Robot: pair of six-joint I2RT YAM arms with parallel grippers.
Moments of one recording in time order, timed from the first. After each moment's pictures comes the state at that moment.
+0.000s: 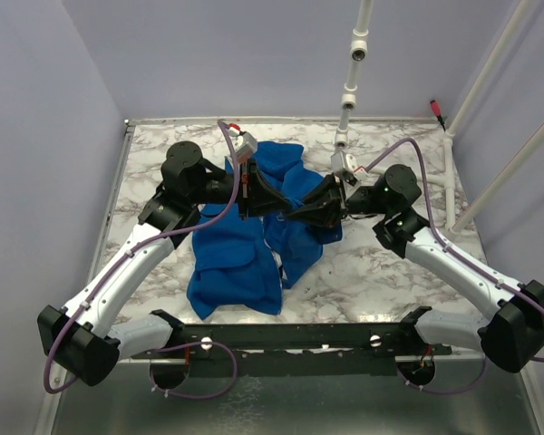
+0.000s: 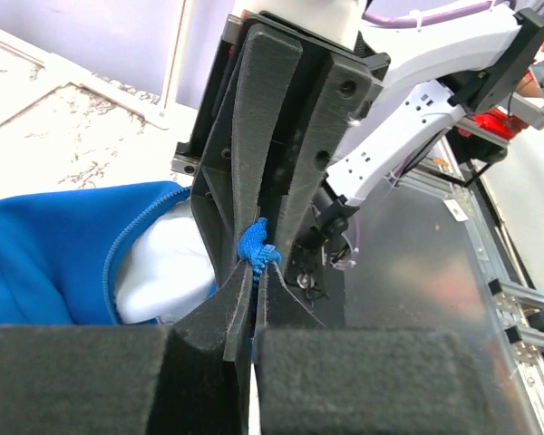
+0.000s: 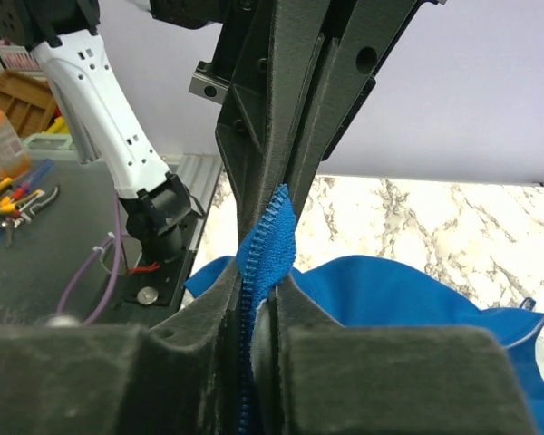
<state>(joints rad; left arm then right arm) -0.51 1.14 1.12 0.03 1.01 -0.37 0.61 1.19 0.90 0.52 -1.05 0.15</state>
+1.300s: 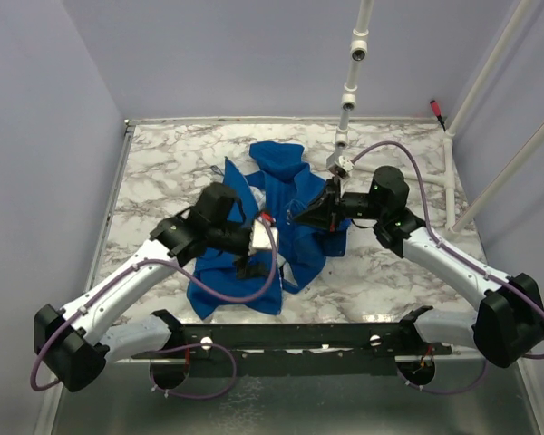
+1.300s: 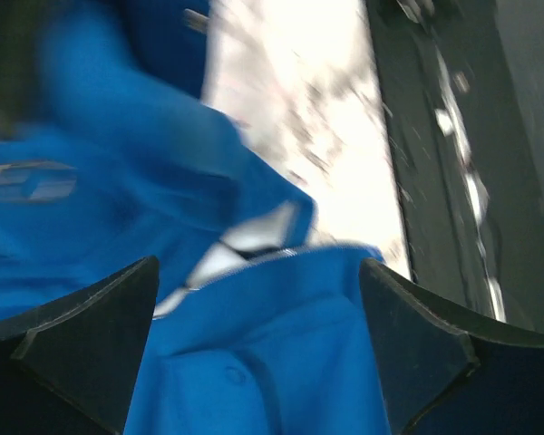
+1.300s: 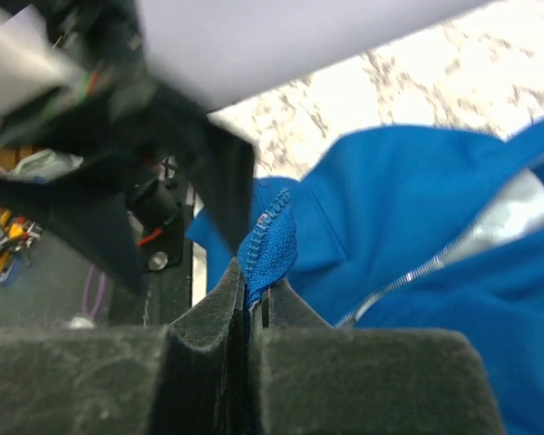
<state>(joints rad) -0.62 1.07 1.01 -0.57 0.82 0.63 0.52 1.23 0.81 0.39 -0.99 0.24</state>
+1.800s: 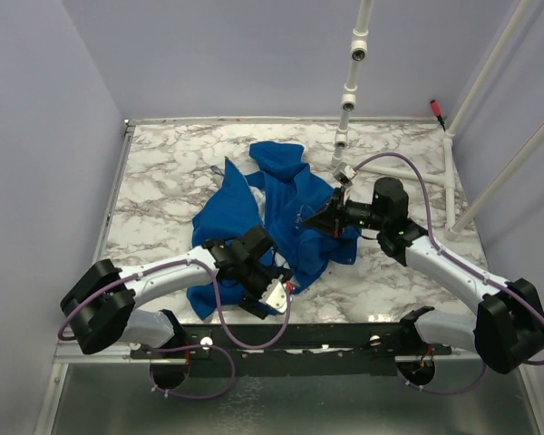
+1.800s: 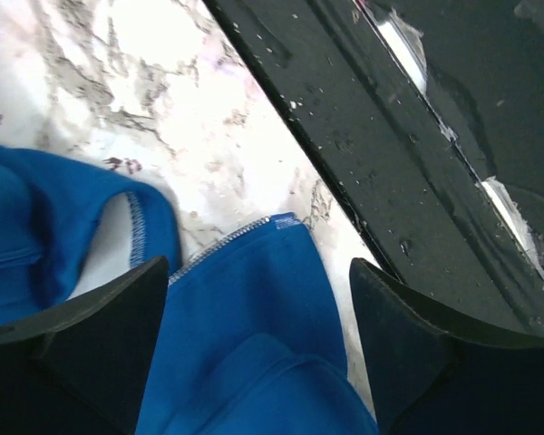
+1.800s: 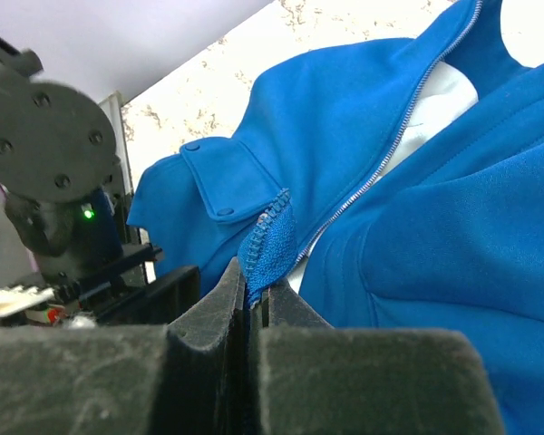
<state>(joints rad) -0.91 1.31 0.75 -0.57 0.74 1.13 0.47 1.20 0.68 0.30 -0.80 0.21</state>
